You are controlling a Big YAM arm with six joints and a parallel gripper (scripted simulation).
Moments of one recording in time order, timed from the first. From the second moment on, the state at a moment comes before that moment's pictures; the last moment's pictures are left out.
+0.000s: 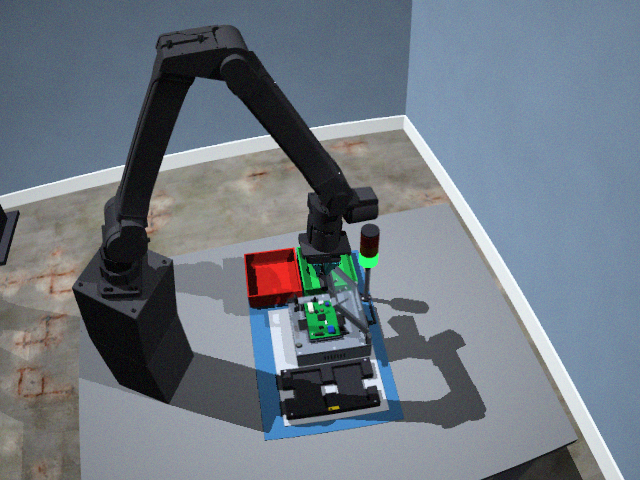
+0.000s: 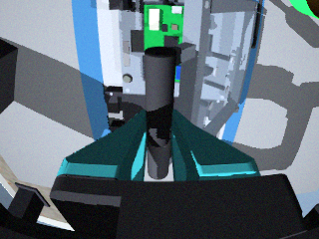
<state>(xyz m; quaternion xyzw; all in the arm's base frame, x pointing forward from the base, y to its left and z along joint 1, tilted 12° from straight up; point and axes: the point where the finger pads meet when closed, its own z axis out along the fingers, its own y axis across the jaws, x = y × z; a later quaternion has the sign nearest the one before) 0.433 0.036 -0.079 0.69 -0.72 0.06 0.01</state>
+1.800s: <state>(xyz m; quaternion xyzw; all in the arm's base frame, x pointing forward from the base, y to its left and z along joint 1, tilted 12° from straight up) 0.439 0.036 -0.074 0.69 -0.72 0.06 0.01</state>
